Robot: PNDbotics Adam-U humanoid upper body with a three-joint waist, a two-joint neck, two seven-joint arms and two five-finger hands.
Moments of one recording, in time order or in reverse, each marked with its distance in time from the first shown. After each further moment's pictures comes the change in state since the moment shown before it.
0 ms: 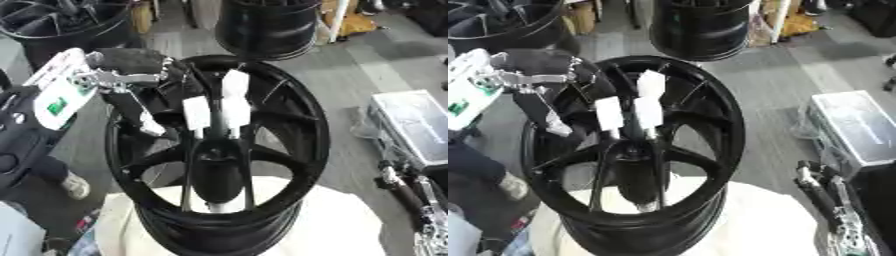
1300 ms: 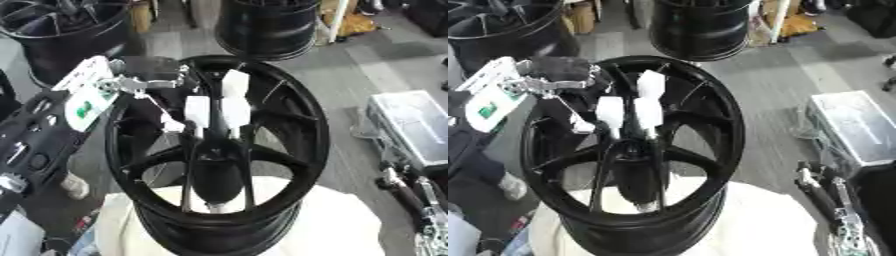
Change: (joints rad) left arm -0.026 -0.078 0.007 0.094 -0.043 -0.006 0.006; right arm 0.000 0.001 0.001 0.000 0.000 0.002 0.006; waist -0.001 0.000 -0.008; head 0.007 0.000
